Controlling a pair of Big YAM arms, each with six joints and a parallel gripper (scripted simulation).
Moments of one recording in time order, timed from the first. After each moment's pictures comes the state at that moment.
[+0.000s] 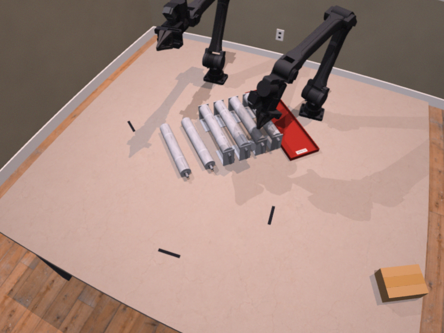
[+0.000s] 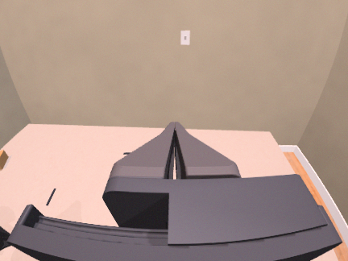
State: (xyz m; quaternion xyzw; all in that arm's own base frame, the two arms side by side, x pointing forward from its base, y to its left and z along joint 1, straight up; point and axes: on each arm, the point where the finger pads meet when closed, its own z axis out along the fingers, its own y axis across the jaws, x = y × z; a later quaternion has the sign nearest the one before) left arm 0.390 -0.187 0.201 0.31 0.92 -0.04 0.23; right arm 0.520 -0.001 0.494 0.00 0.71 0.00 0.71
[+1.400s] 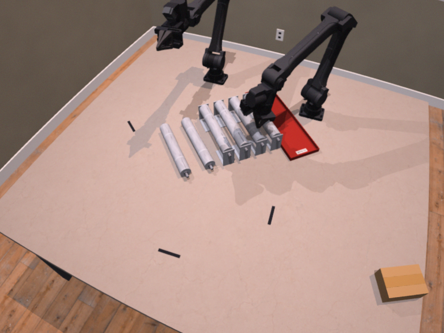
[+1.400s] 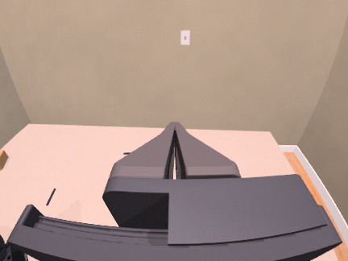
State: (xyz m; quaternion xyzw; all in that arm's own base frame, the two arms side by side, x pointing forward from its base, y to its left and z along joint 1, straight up) left arm 0.305 -0.205 0.119 0.41 0.91 -0.04 0.08; right arm 0.520 -0.001 0.494 0.00 0.71 0.00 0.71
